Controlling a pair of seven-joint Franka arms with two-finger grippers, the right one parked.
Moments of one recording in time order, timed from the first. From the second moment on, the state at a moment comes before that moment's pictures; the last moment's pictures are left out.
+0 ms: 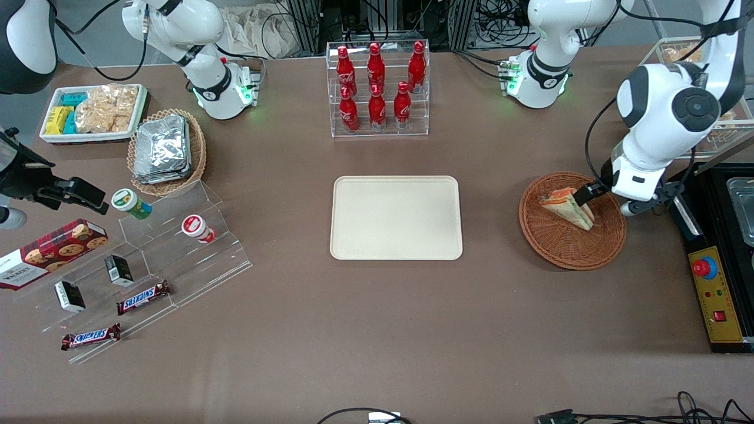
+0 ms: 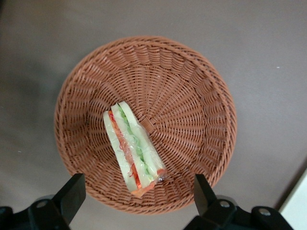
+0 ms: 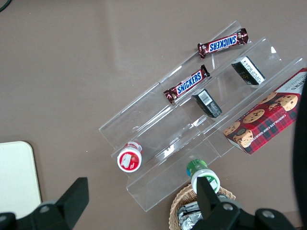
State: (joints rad) arm 0.06 -0.12 -0.09 -2.41 0.04 2.28 -0.50
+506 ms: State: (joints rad) arm 0.06 -0.06 -0.09 -2.50 0.04 2.41 -0.61
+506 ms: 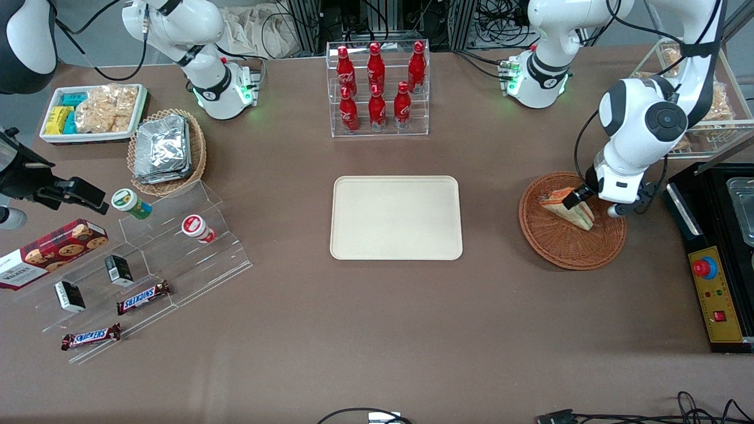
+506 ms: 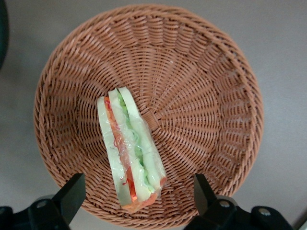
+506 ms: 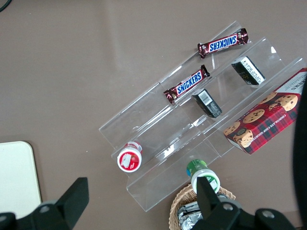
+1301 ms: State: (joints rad) arm 0.09 0.02 -0.09 -2.59 0.04 2.62 -0.66
